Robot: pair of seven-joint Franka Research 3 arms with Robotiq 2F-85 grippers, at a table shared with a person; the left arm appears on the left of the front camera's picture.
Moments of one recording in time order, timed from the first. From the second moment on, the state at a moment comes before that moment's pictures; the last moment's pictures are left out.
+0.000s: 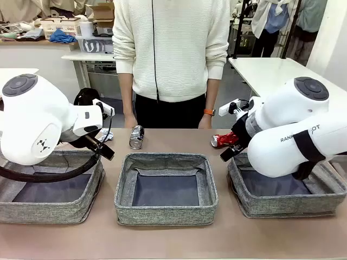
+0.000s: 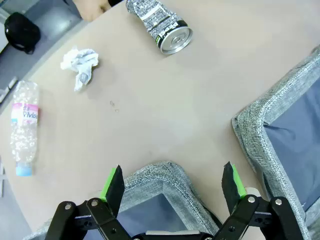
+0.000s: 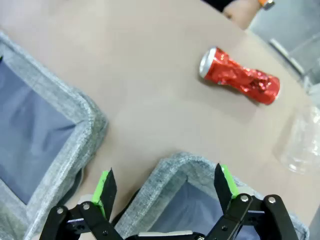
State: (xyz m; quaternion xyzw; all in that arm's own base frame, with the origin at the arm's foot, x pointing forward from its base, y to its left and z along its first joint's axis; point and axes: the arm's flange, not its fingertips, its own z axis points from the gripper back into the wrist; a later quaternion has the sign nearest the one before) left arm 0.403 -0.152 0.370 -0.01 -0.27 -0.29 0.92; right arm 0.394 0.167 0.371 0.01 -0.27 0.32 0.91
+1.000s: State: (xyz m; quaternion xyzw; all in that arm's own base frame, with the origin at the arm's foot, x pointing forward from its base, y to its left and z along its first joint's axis) left arm 0.403 -0.152 0.370 -0.01 -0.27 -0.29 0.92; right arm 0.394 0.167 0.371 0.01 -0.27 0.32 0.91
